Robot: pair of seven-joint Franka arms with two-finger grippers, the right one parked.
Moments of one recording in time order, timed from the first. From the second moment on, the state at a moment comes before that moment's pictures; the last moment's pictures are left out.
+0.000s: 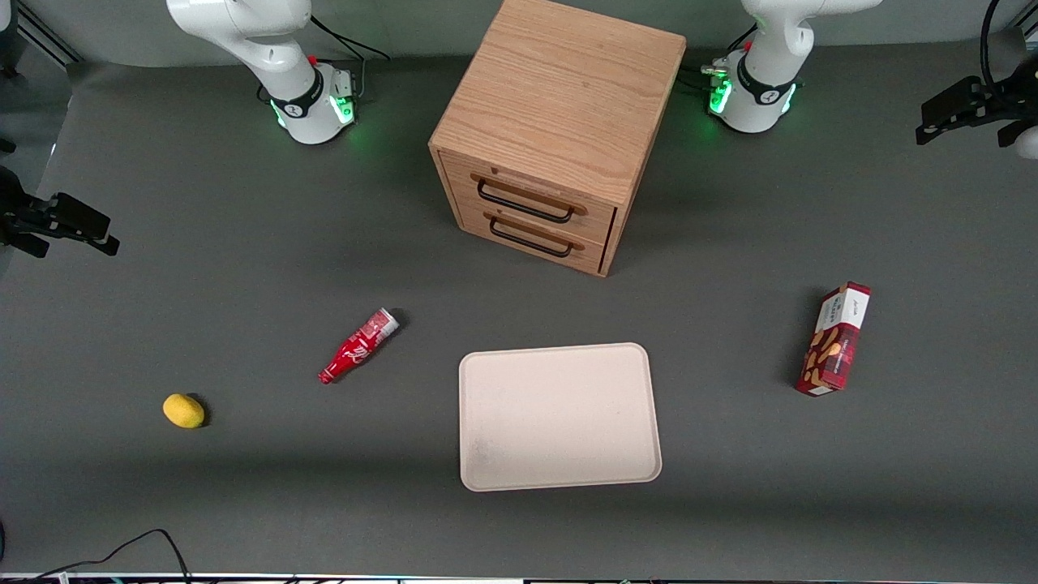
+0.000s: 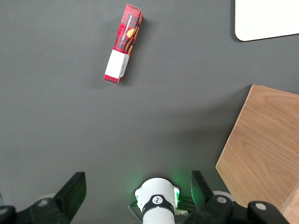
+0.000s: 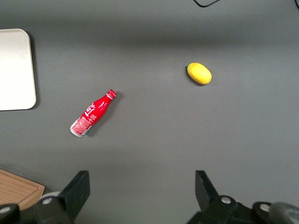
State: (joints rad) arm 0.03 -0.12 -0.03 -1.55 0.01 1.27 0.06
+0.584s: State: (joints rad) arm 0.03 -0.11 -0.03 -1.55 0.01 1.26 0.06
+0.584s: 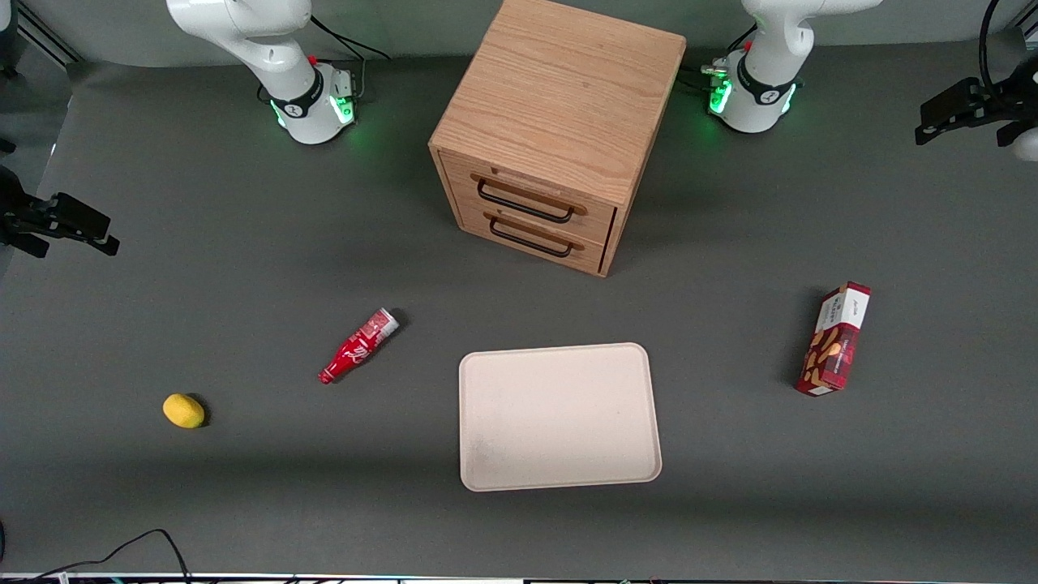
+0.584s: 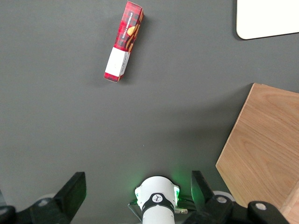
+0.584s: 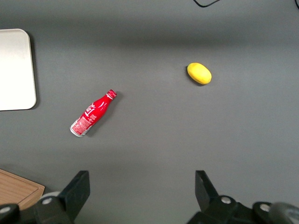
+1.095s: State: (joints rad) arm 0.03 -0.11 -0.03 -1.55 0.01 1.26 0.05
